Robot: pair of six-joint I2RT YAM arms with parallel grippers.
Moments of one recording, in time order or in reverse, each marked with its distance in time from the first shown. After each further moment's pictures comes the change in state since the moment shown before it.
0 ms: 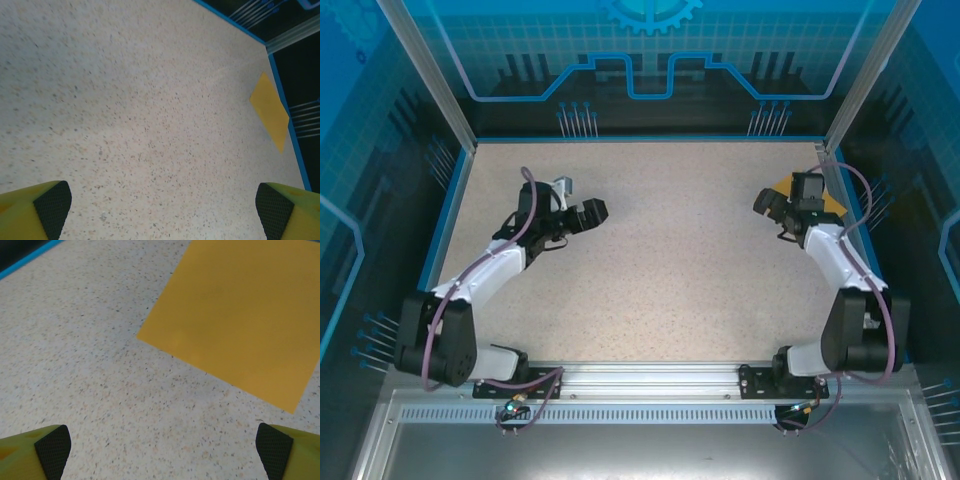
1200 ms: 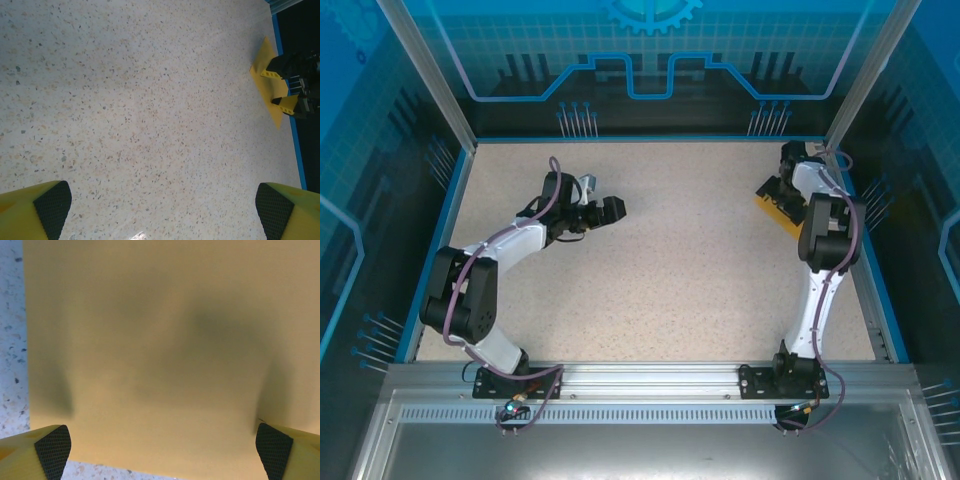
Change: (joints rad) left arm -0.043 0.237 0.161 -0.036 0.093 0.024; right arm -0.071 0.789 0.759 -0.467 0.023 0.256
